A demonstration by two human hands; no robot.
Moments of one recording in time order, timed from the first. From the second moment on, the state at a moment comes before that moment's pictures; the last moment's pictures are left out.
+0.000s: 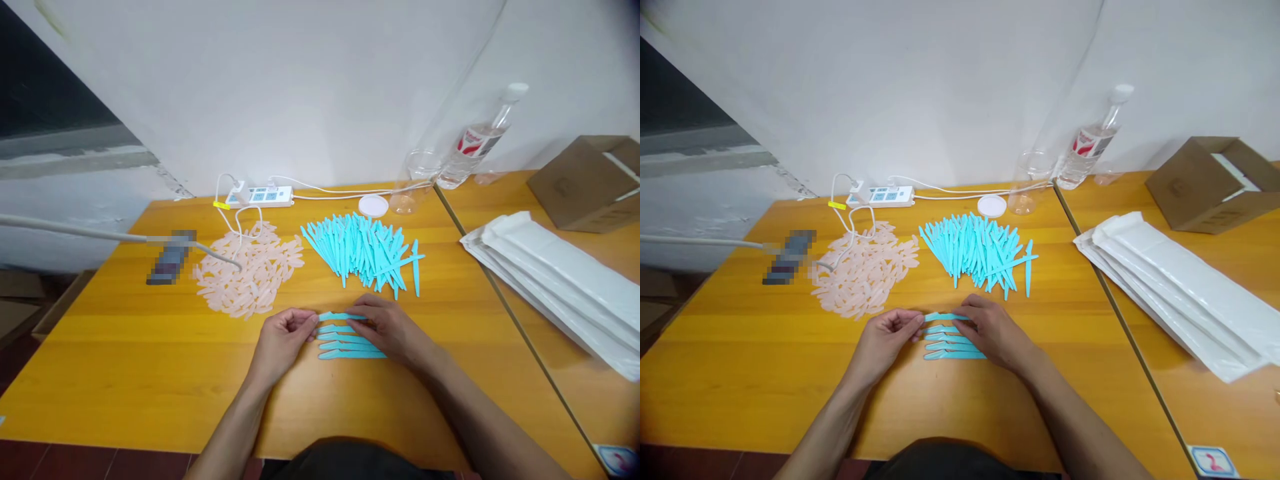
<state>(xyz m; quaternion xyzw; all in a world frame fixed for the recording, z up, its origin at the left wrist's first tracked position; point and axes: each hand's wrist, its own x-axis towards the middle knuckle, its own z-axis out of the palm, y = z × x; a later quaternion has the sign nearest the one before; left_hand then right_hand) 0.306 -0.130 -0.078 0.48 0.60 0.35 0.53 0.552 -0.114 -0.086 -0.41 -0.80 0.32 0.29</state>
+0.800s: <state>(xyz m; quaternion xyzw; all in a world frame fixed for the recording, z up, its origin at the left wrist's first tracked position) 0.326 -0.147 -0.081 0.91 0.34 0.12 0.20 0.619 -0.079 -0.073 -0.79 -0.53 0.20 0.24</state>
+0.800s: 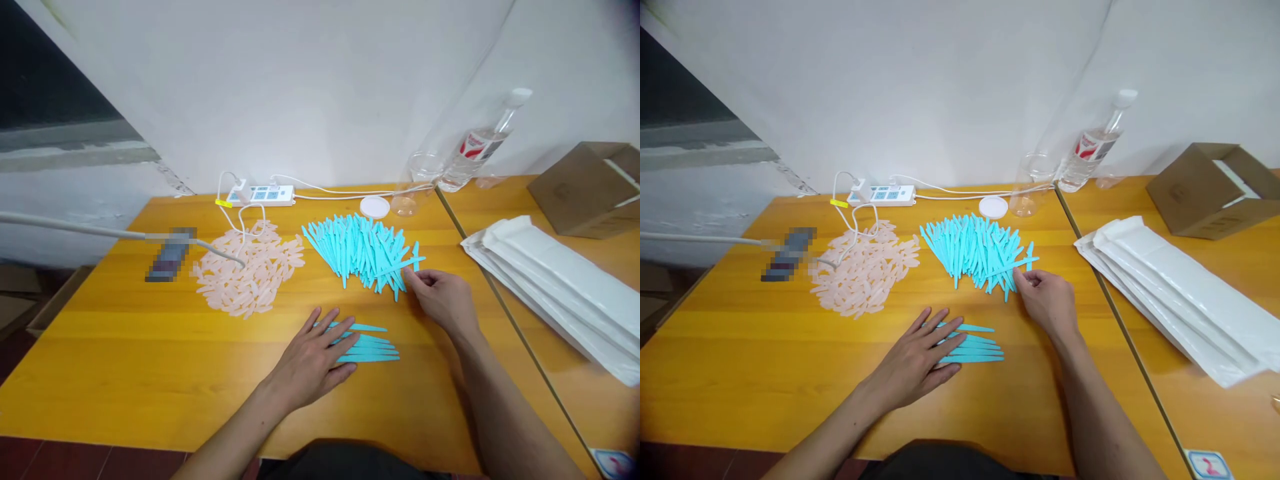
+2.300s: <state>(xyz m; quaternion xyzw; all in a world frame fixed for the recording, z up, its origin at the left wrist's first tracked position) 0.267 -0.103 -0.074 0.68 0.58 0.26 0.37 0.571 -0.093 -0.064 -0.45 -0.69 0.54 0.15</state>
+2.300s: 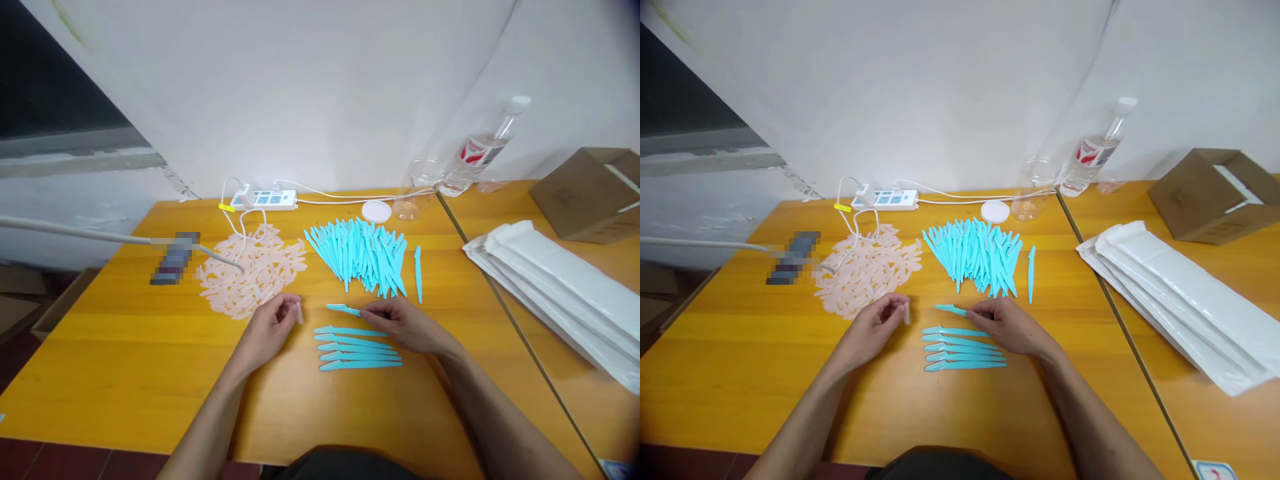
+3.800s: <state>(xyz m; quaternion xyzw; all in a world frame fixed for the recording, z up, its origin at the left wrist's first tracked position) 0.292 -0.099 -0.068 0.54 0.53 0.35 0.55 0.577 -0.095 -0.069 -0.46 -0.63 0.59 0.20</state>
